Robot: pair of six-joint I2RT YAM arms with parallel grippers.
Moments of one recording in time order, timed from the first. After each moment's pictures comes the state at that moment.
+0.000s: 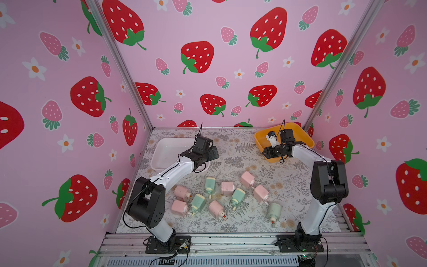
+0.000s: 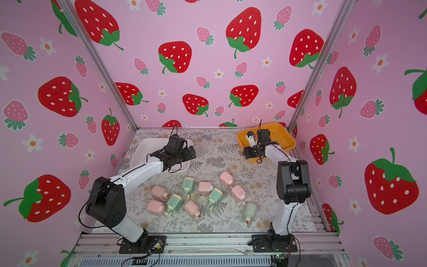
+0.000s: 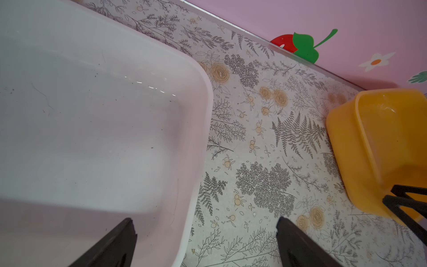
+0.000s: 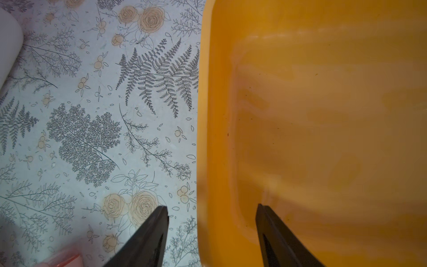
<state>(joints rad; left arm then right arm) -0.44 1.64 1.20 -0.37 -0.13 -0.61 0.07 1.90 1.37 -0.48 -0.28 -0.19</state>
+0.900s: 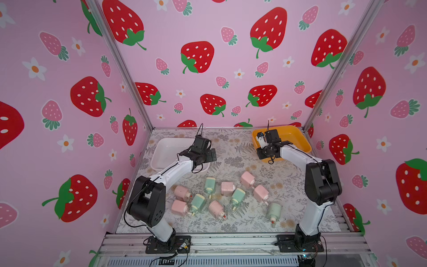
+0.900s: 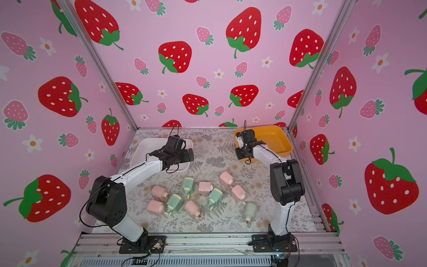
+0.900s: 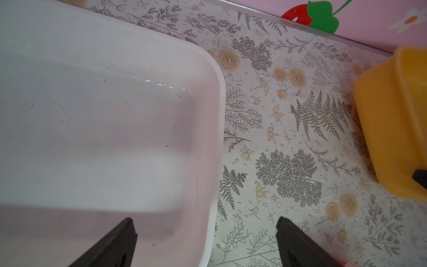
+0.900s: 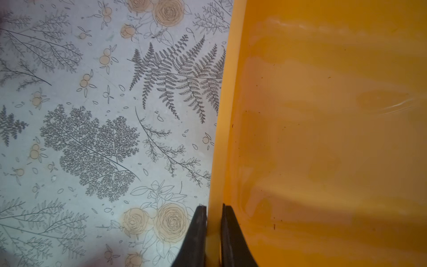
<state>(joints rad) -0.40 1.65 1.20 -0.41 -0.11 -0.48 0.27 1.89 1.39 -0.47 -0.03 -0.03</state>
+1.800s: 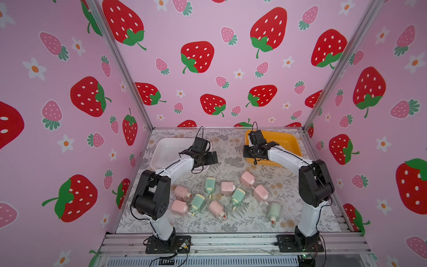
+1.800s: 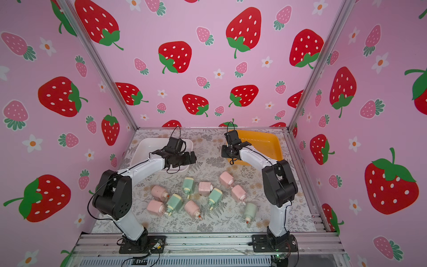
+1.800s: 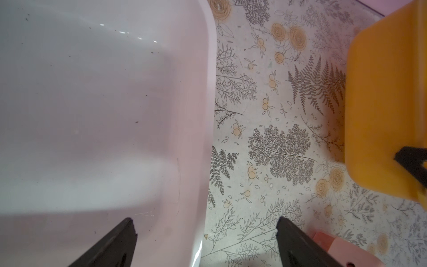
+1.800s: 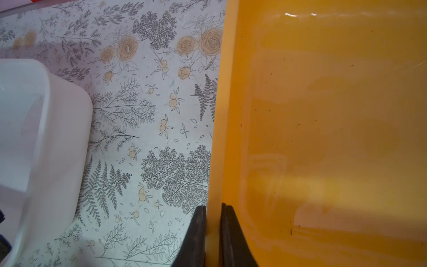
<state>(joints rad) -0.37 1.74 1.21 -0.41 0.09 -0.49 0.45 1.92 1.46 -0.45 0.00 0.47</state>
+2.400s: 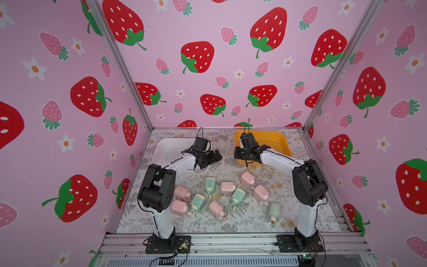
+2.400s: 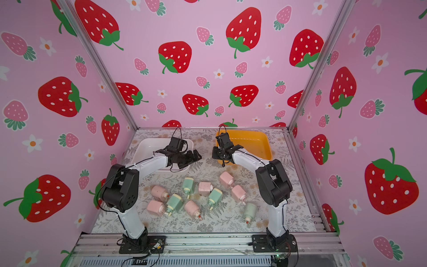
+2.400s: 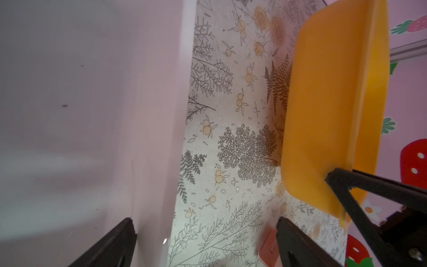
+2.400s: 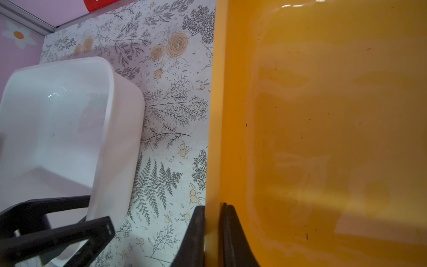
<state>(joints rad) -0.34 1.85 1.24 -0.30 0.33 -0.67 0.54 1.95 1.46 -0.32 -0.06 0.59</state>
